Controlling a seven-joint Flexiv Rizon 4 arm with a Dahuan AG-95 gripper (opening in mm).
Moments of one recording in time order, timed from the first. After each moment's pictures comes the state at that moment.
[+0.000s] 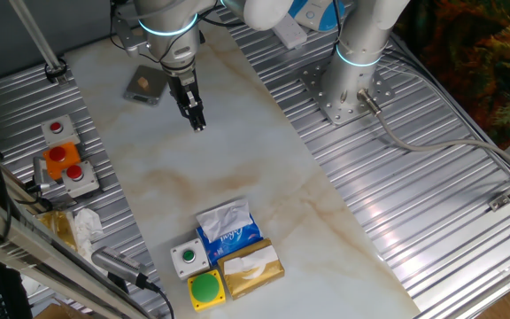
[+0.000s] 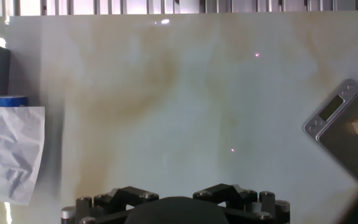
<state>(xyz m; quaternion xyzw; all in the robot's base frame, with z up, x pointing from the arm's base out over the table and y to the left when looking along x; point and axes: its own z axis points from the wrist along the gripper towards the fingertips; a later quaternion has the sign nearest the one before) 0.500 0.000 0.170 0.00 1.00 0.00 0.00</state>
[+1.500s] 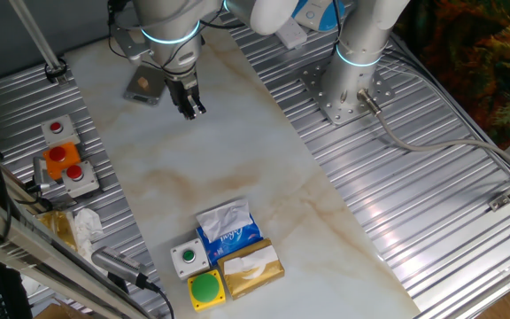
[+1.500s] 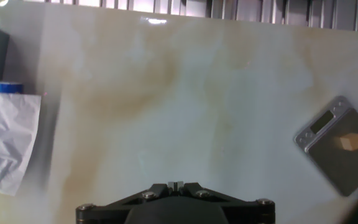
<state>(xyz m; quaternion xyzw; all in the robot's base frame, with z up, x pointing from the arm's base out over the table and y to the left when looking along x) 0.499 -0.002 0.176 -0.04 1.00 -0.03 0.00</state>
